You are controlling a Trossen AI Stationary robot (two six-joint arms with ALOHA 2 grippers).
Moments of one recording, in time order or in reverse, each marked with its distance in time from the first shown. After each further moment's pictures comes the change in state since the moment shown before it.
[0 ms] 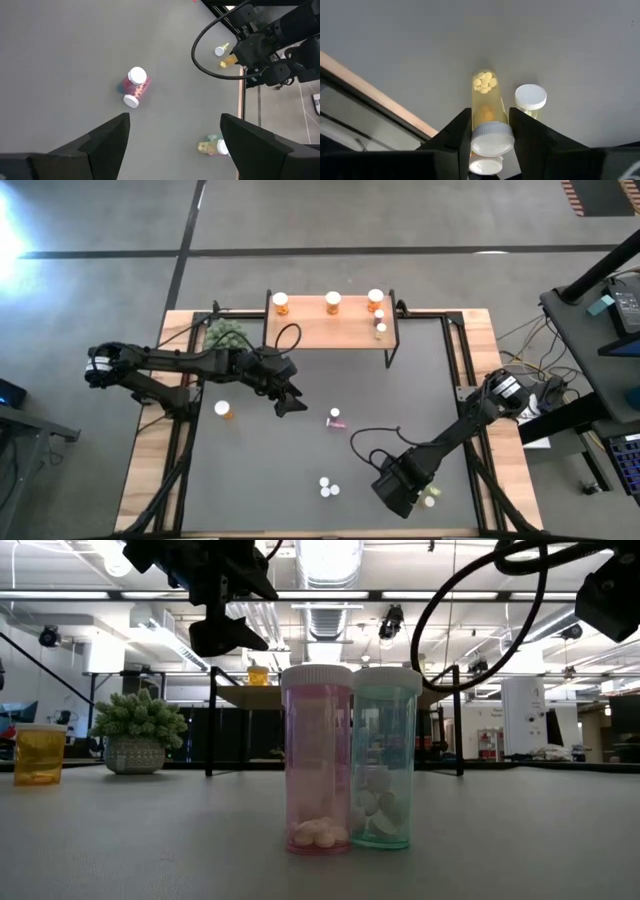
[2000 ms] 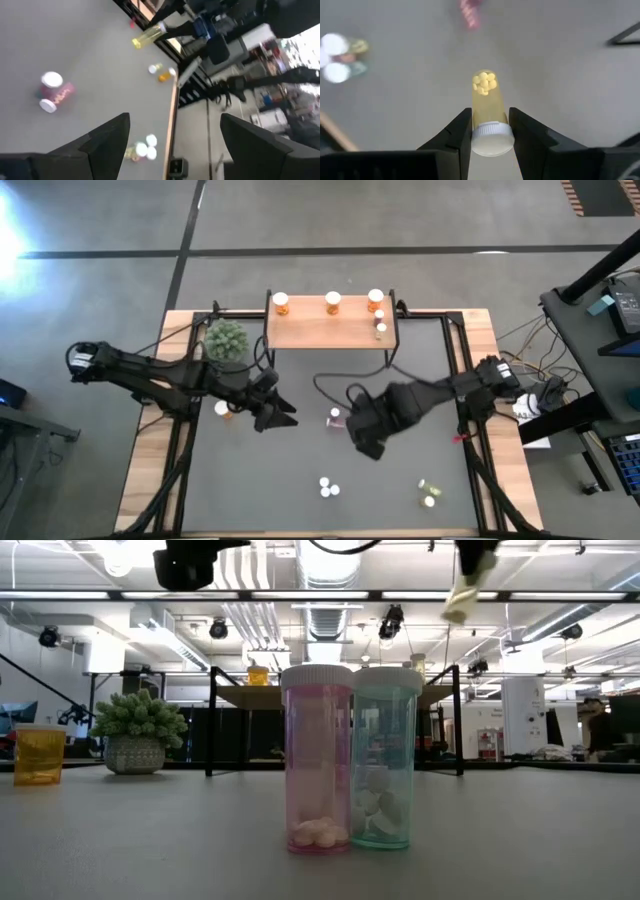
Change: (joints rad) left arm -0.243 -0.186 -0.004 0.110 -0.137 -0.279; right arm -0.309 -0.013 0.590 -0.514 0.505 -0.407
